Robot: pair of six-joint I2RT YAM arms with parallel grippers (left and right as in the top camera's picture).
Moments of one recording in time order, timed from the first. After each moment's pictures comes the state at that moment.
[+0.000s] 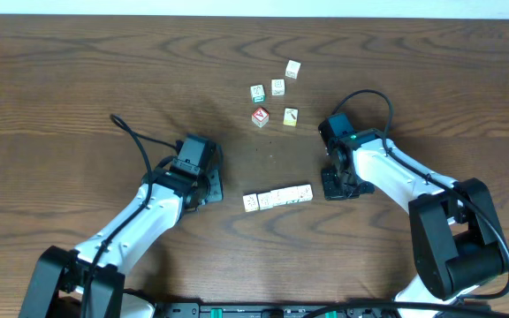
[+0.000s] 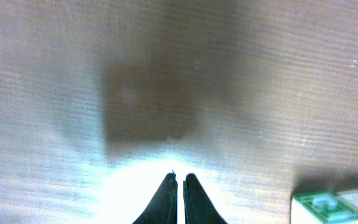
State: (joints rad) left arm -0.39 1.48 0.73 -0.49 0.00 -0.53; right arm 0.37 1.82 1.03 -0.83 0.07 0.30
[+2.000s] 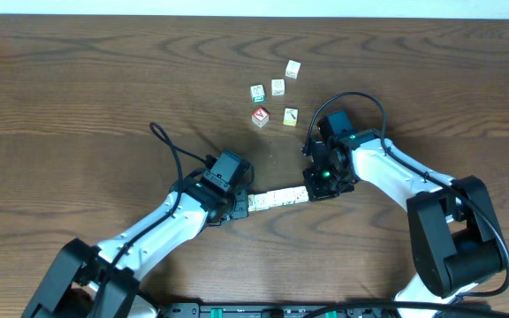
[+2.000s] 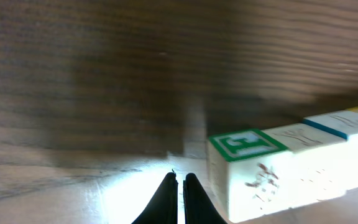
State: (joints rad) left arm -0.59 1.52 0.73 -0.48 0.05 -0.68; right arm 0.37 1.83 1.03 -0.74 -0.34 0.12
